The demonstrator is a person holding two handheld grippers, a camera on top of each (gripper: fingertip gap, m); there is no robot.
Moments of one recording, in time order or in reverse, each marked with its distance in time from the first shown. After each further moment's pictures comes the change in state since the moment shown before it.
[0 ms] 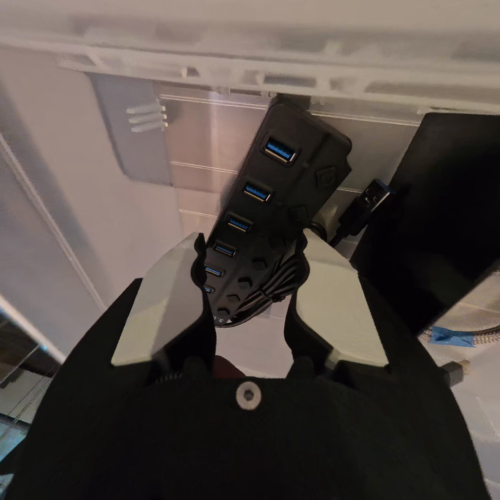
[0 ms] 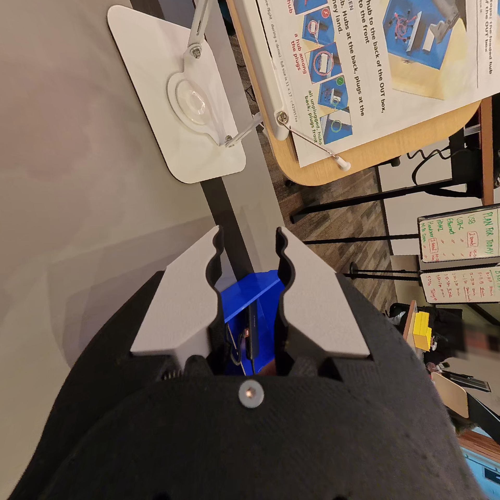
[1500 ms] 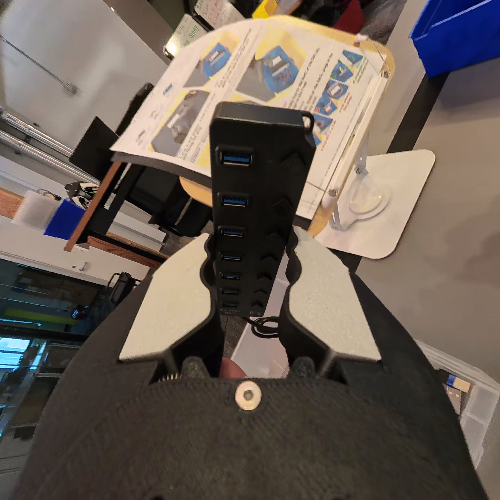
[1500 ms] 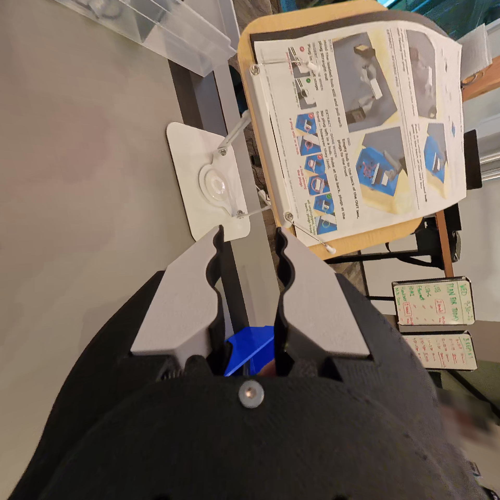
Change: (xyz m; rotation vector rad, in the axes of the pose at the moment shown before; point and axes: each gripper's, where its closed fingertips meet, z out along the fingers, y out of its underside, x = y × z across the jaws) left arm 0.030 -0.078 -0.322 0.889 -0.753 -0.202; right arm -0.027 -0.081 -0.029 0.216 0.009 -0.118
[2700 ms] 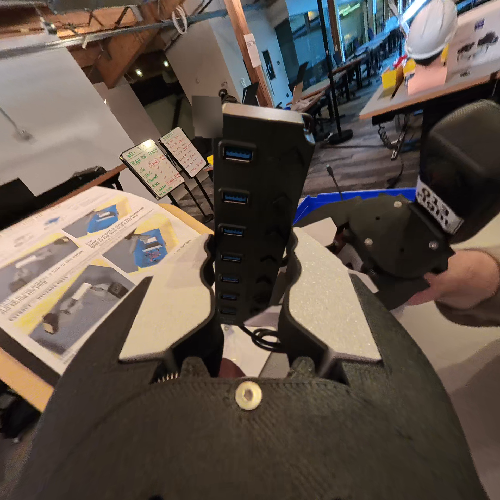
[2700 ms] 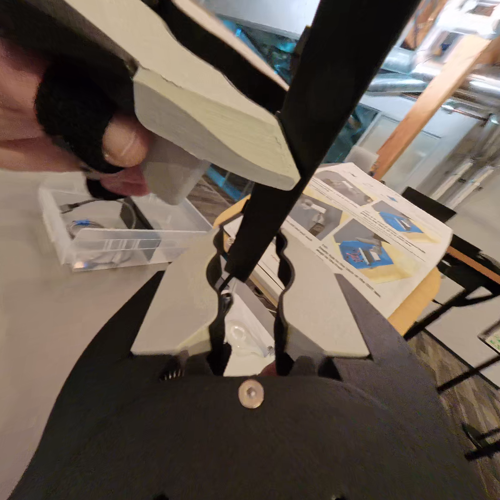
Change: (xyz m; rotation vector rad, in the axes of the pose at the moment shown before) left arm 0.157 -0.221 0.045 0.375 0.127 -0.330; right arm 0.025 -0.099 0.012 0.580 0.214 0.446
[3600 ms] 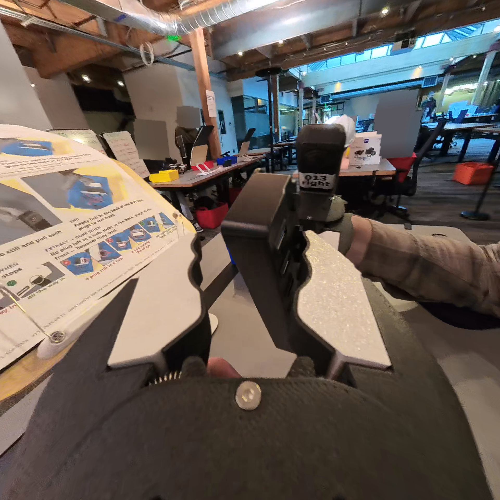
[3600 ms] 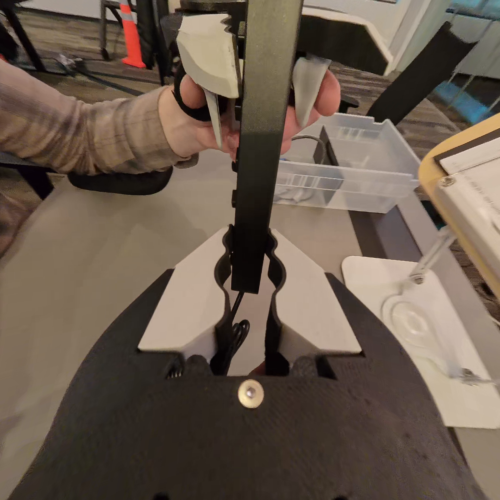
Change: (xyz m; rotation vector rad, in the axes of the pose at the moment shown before) left arm 0.006 0.075 -0.051 0.190 0.203 -0.305; right arm -0.106 0.056 -0.034 -0.184 -0.869 0.271
